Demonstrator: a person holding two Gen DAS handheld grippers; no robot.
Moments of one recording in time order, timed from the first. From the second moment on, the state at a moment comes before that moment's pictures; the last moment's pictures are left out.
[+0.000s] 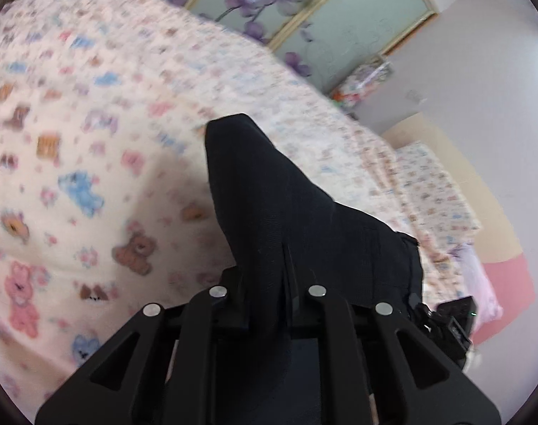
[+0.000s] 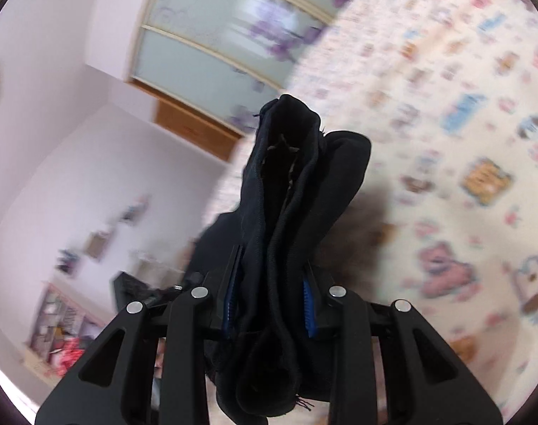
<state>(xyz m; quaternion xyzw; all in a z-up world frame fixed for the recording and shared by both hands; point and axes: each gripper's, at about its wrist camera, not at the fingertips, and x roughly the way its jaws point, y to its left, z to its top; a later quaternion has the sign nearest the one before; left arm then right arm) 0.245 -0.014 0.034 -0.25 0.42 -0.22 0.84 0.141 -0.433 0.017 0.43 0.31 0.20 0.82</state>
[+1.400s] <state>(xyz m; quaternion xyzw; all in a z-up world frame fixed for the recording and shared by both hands) 0.137 -0.039 0.040 -0.10 0.33 -0.18 0.92 0.092 -0.434 0.038 0.40 0.27 0.11 0.87</state>
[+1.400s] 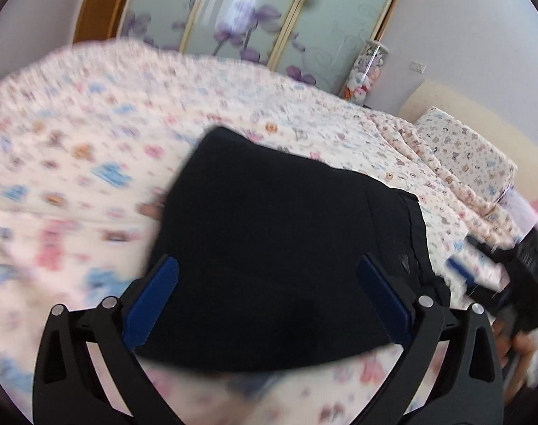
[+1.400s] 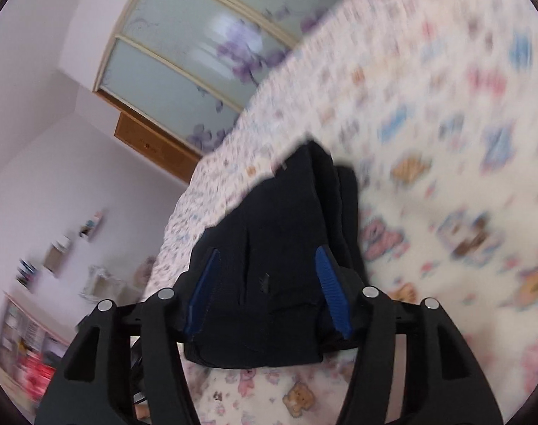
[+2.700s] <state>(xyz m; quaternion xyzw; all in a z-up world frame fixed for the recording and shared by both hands) -0.016 -0.019 0.004 -0.03 0.31 -0.13 0.94 -0.054 -0.267 0.020 0.06 0.28 -0.05 0.96</state>
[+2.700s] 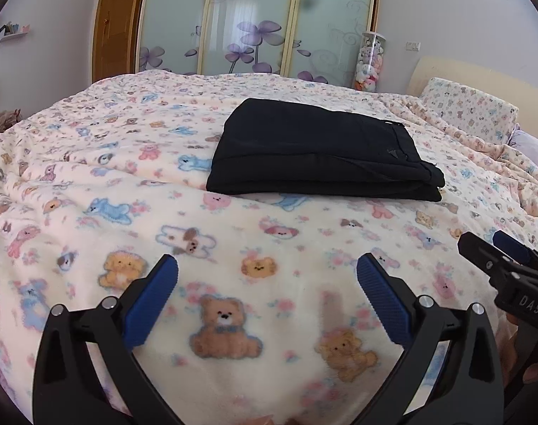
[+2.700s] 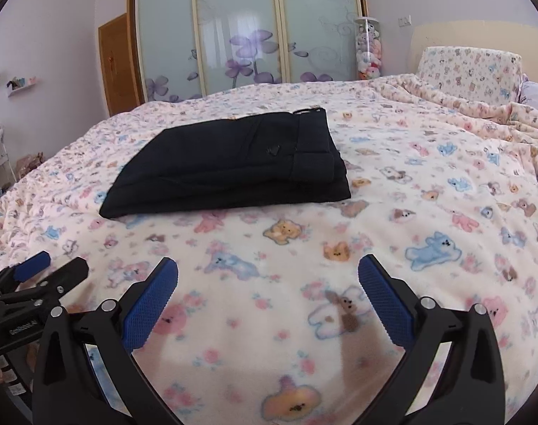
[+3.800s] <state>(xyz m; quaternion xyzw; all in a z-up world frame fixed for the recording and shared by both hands) -0.015 -0.048 0.002 0.04 0.32 -0.12 0.94 -0.052 -0.275 0.012 0.05 0.29 -0.10 0.95</state>
